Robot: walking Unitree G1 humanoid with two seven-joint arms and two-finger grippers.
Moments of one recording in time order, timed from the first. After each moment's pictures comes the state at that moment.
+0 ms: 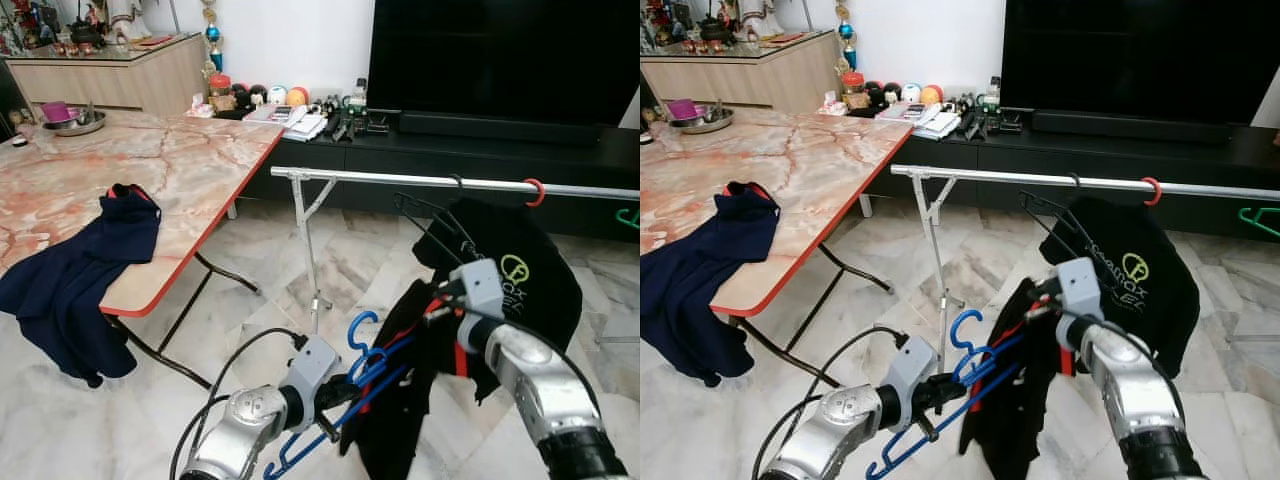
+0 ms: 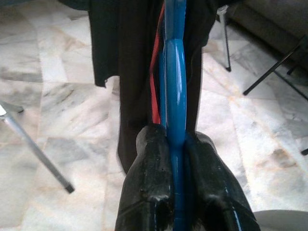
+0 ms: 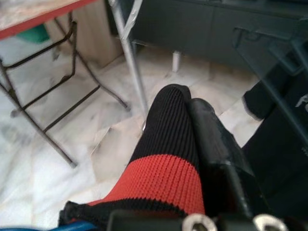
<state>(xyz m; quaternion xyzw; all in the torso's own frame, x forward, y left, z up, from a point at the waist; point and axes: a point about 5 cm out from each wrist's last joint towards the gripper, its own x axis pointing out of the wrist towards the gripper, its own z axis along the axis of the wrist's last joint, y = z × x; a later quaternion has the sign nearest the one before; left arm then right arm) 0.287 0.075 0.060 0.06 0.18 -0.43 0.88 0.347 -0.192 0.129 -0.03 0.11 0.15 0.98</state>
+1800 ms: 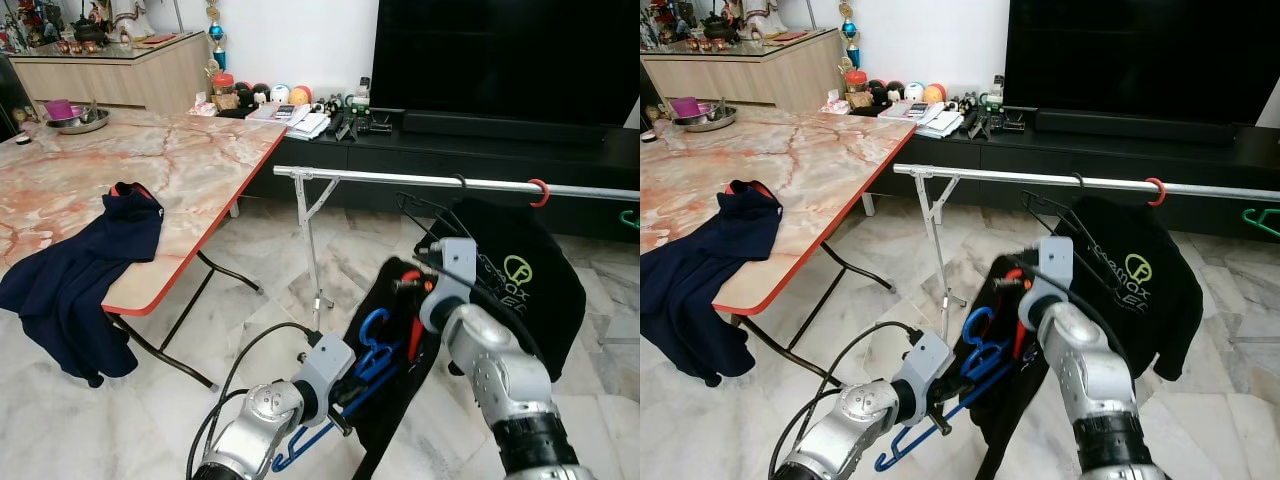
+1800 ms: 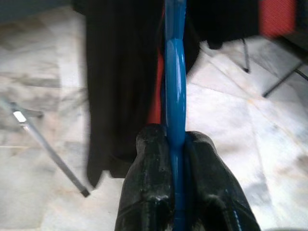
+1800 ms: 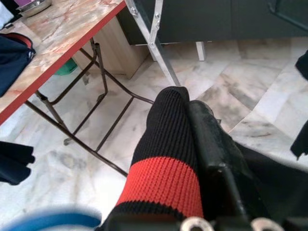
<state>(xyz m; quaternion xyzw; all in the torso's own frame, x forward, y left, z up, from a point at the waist) 0.297 0.054 0.063 0.08 0.16 -0.39 0.91 0.344 -0.133 0.129 0.13 0.15 0.16 0.97</state>
